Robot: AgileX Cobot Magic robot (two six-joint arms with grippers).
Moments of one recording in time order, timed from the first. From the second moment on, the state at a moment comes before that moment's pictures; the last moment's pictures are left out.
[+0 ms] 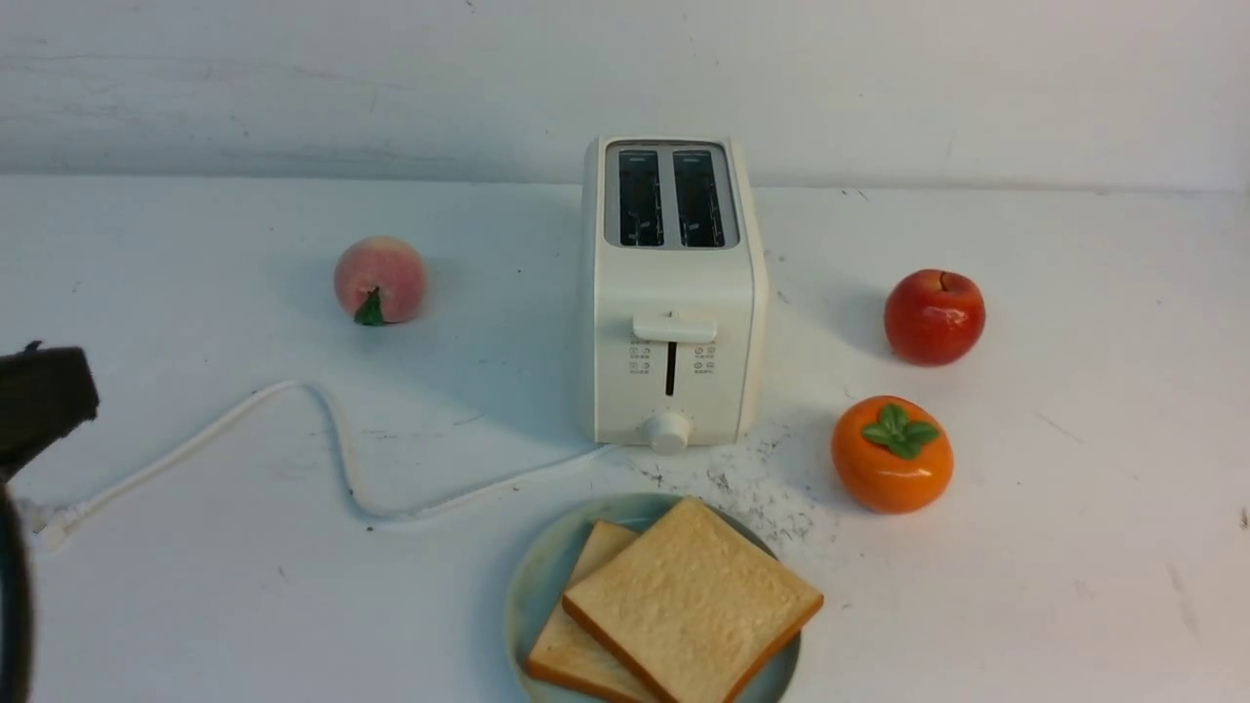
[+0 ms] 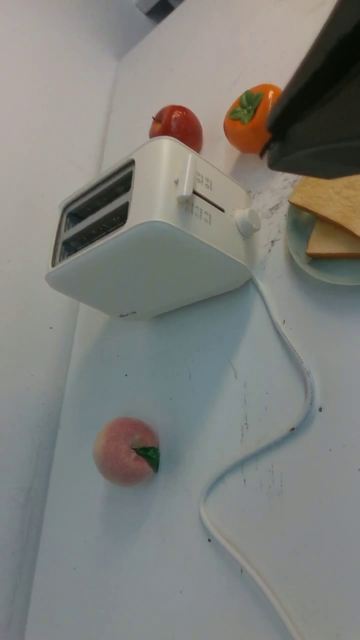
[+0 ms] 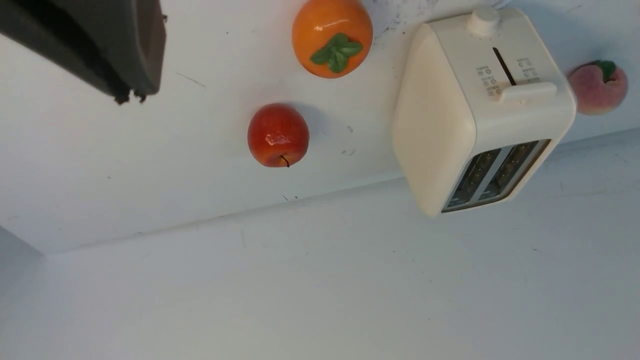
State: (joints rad) right arm -0.15 0.18 -0.44 0.41 0.45 -0.17; left arm -0.36 0.50 -0.67 -0.04 0.49 -0.38
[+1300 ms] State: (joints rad) right arm -0.15 0.18 -0.44 0.41 0.45 -0.17; left arm -0.11 0.08 -0.04 0.05 0.21 -0.38
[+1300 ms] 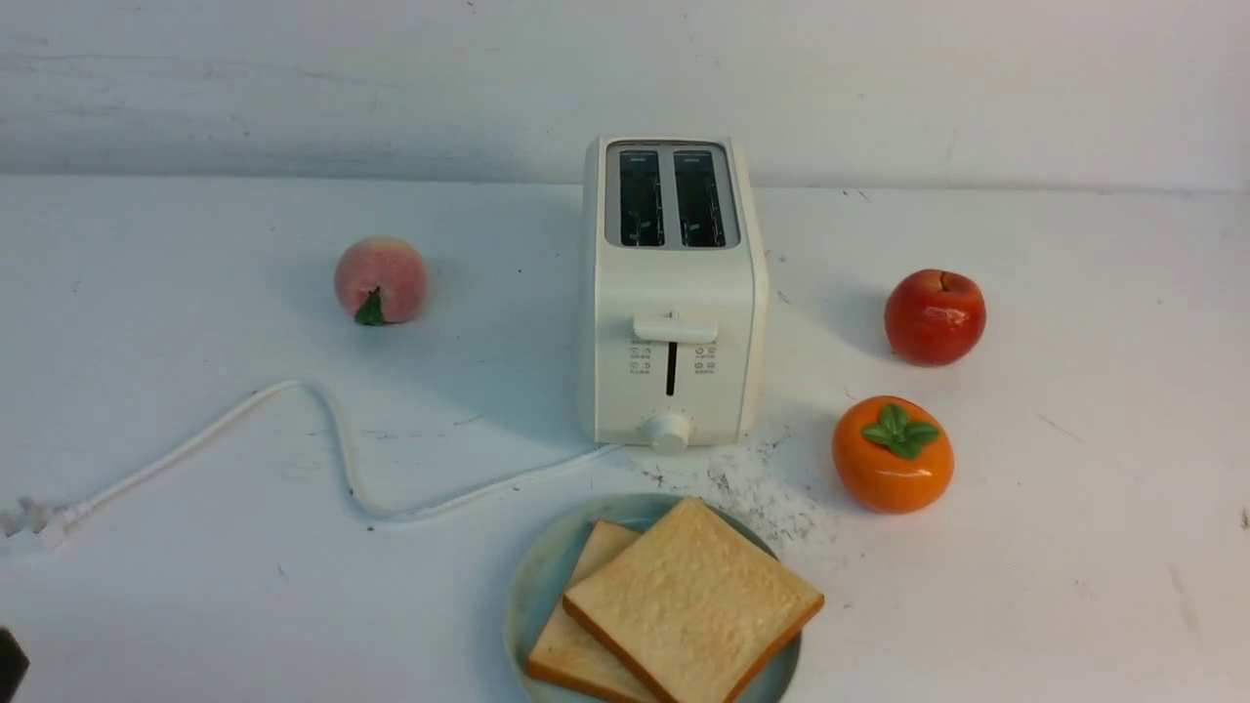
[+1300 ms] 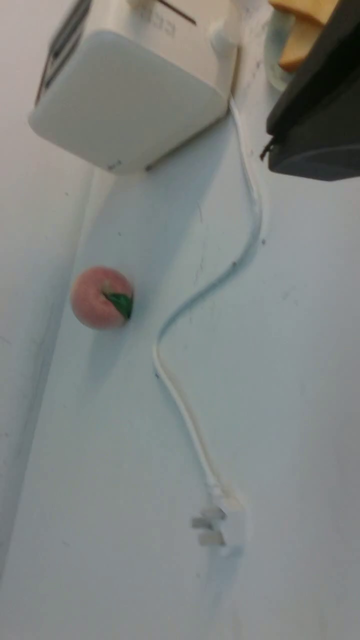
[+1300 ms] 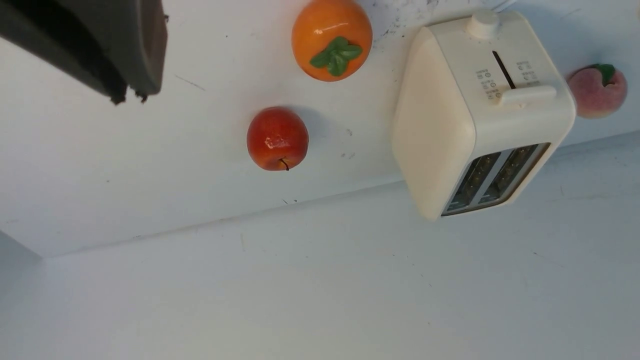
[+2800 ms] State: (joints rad) right arm -0.15 0.17 -0.37 0.33 0.39 -0.24; left arm -0.08 -0.01 0.03 0.05 0.39 -0.38
